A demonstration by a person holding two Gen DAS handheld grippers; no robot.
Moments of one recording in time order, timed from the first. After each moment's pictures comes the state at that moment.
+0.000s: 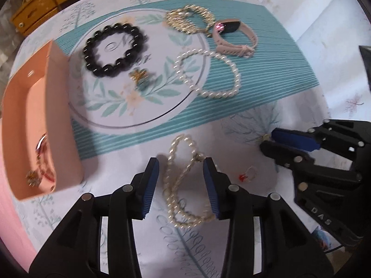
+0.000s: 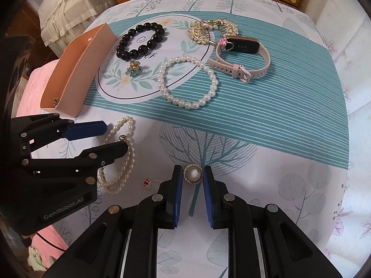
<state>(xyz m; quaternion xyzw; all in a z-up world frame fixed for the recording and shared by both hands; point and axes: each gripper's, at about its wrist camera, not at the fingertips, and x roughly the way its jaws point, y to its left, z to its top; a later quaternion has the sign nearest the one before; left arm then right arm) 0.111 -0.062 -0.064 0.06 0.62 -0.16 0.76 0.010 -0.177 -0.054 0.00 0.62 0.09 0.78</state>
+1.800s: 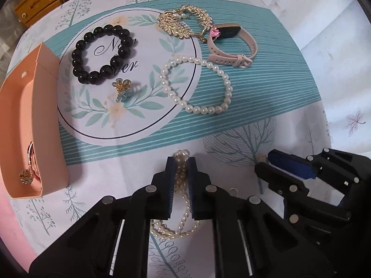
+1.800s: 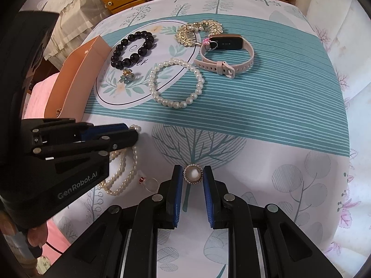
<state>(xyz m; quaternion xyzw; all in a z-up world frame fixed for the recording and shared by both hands) 0.130 -0.091 -0.059 0.04 0.64 -0.13 0.76 -0.001 -0.194 -0.052 0.05 0.61 0.08 0.78</state>
